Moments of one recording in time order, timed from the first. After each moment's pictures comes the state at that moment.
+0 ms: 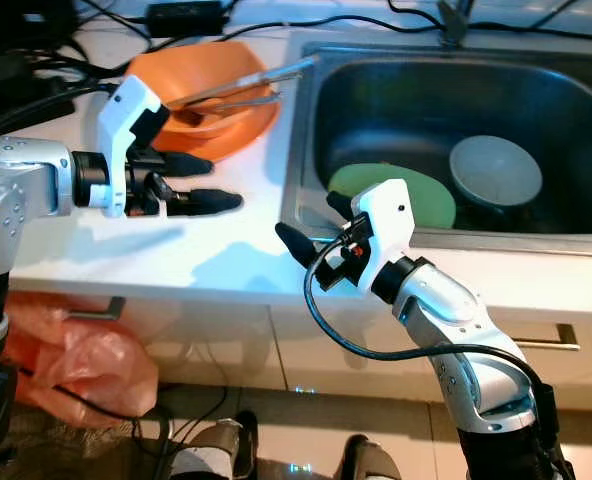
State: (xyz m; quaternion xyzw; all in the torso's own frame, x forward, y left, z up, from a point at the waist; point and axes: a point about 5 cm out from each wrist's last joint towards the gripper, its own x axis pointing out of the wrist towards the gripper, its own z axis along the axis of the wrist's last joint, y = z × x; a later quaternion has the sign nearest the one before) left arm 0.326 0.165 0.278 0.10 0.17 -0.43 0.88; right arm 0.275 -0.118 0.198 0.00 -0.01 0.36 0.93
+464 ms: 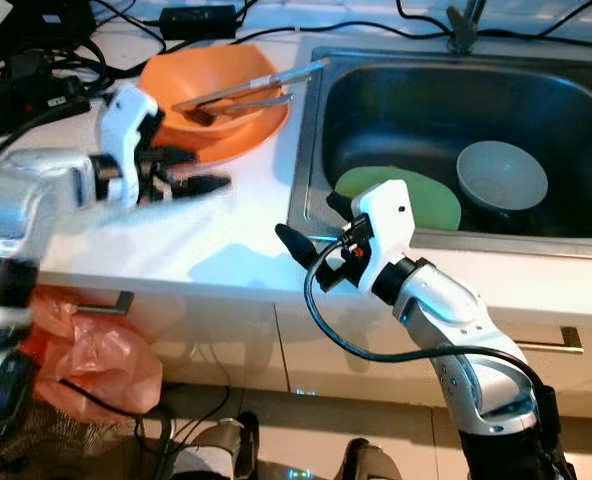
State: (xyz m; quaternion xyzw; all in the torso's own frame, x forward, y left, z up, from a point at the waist) left arm 0.371 0.181 0.253 0.08 0.13 -0.34 0.93; right arm 0.274 -0.120 0.198 0.00 -0.02 0.36 0.93
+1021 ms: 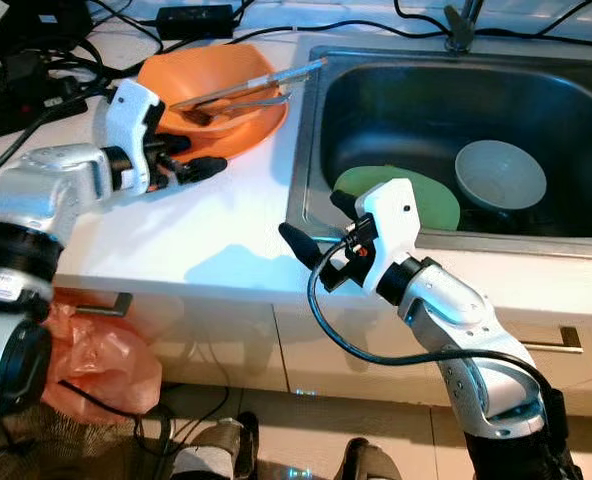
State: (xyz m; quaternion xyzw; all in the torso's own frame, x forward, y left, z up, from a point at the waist) left arm 0.400 0.184 0.241 0.08 0.12 -0.30 0.94; right arm 0.271 -0.123 0.202 -0.01 -0.02 0.36 0.93
